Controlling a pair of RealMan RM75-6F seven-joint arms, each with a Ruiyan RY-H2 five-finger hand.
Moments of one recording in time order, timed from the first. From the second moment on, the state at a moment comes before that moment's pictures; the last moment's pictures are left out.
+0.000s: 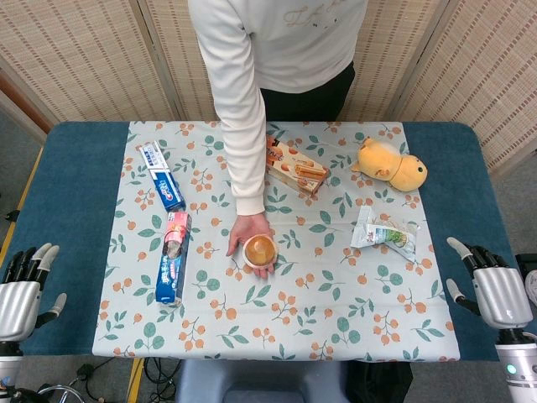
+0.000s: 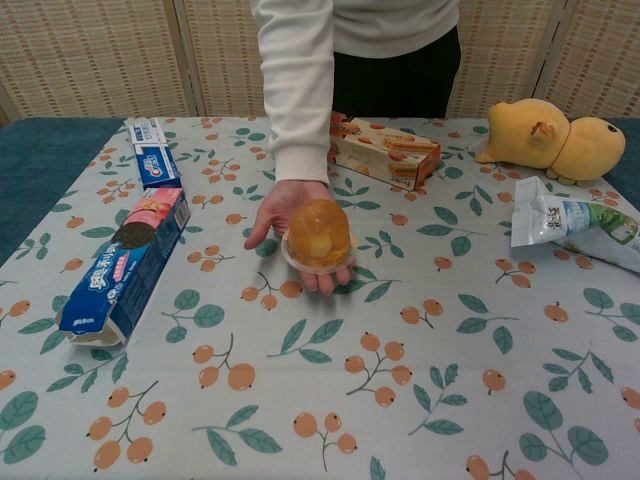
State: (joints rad) left arm -0.11 -1.14 -0.06 -1.63 1.46 1.47 0.15; right arm 0.09 -1.12 0.06 -1.61 -1.51 1.47 -0.08
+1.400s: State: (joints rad) left arm -0.07 -1.12 -0.05 -1.63 1.48 1.53 0.14; right arm 0.57 -1.16 0.17 -1.80 -1.54 0.93 -0.13
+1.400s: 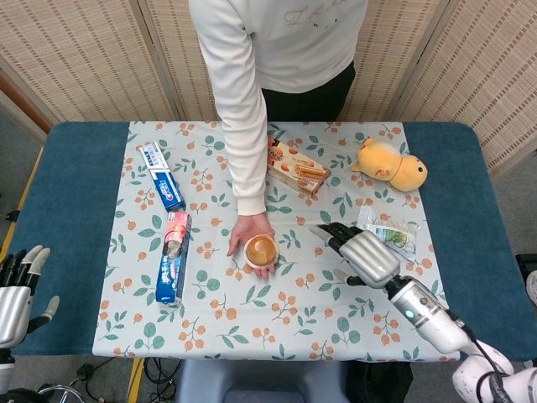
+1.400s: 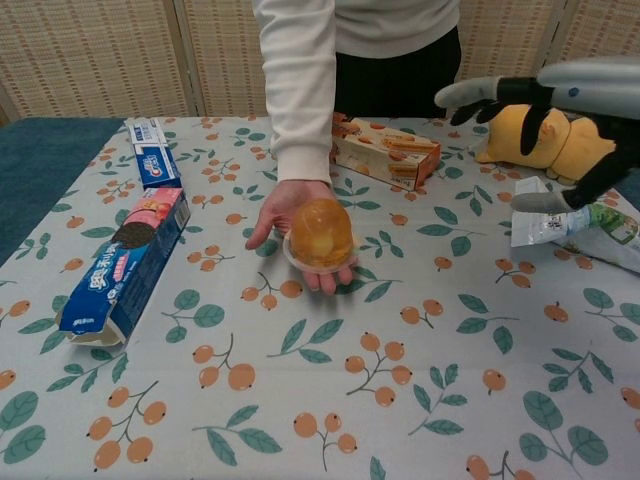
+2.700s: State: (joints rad) left arm -0.02 -1.12 -0.04 -1.59 1.46 1.56 0.09; right arm 0.92 -1.66 0.21 -1.37 -1.27 0.74 -0.29
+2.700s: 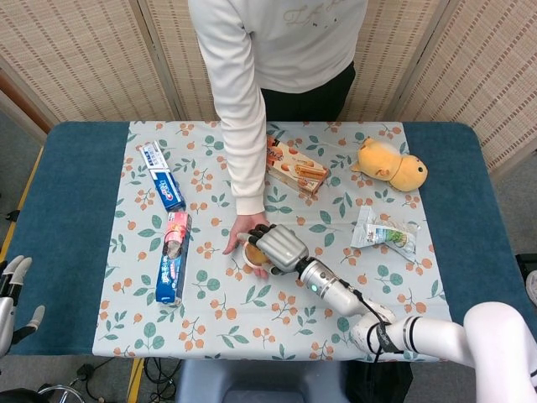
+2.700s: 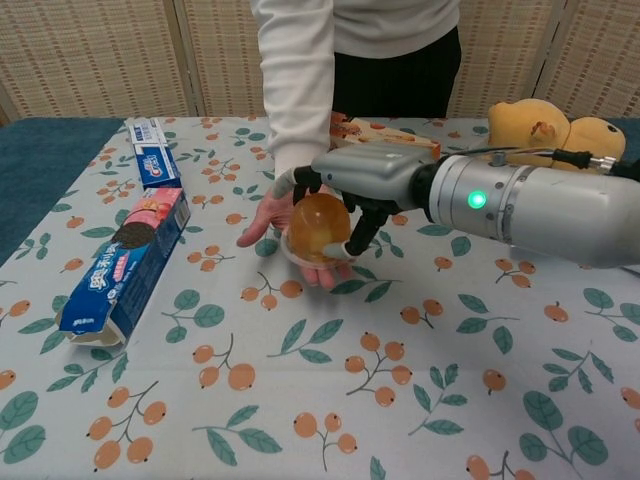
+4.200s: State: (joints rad) left arm -0.04 -1.12 -0.05 -1.59 1.48 1.54 0.09; right arm 0.76 -1.49 0.10 -1.33 -1.25 0.82 -0.18
